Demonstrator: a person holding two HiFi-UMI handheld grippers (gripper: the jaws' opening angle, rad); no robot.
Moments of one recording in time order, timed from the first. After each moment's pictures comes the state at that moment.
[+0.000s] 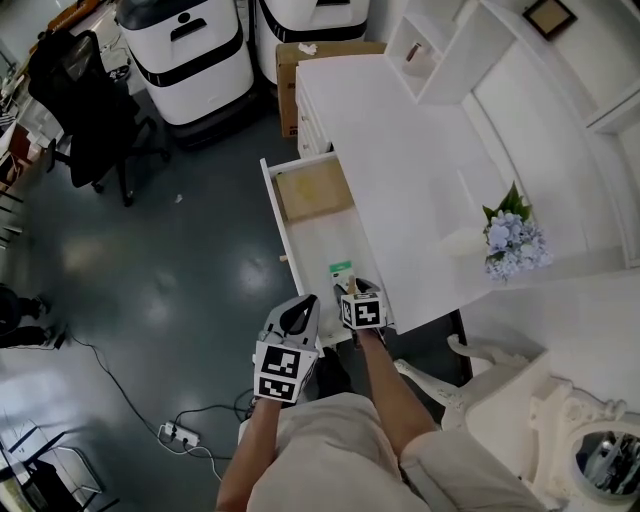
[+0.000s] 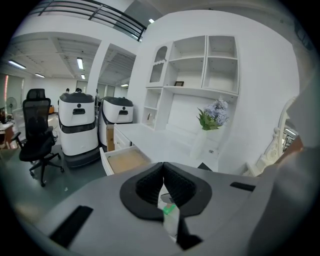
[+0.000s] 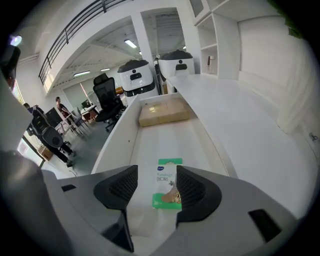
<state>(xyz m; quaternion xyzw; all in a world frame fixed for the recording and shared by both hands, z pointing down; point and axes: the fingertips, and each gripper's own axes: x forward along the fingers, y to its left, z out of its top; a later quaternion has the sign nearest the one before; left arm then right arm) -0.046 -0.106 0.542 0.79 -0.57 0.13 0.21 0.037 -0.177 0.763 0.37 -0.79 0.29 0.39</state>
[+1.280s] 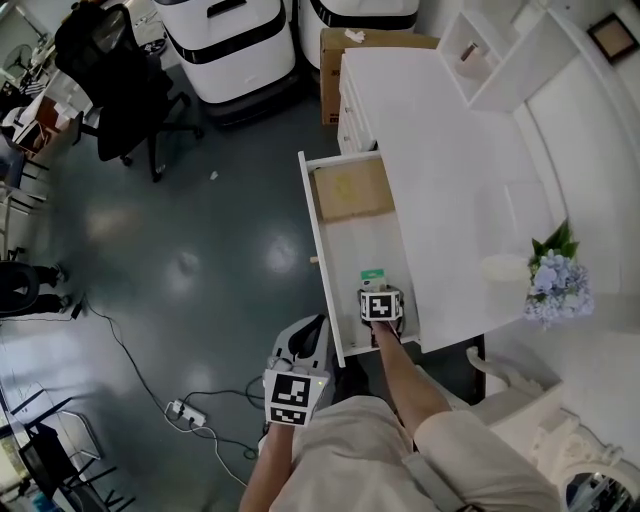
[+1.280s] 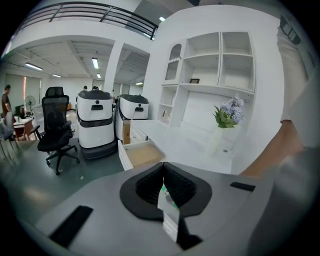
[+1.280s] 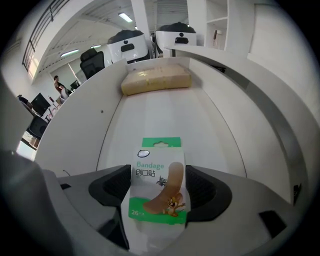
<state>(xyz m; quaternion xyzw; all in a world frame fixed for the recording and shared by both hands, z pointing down) -0.084 -0.091 0.562 0.73 -0.62 0.14 0.23 0.040 -0.195 0.859 0.36 -0.73 0.30 0.50</state>
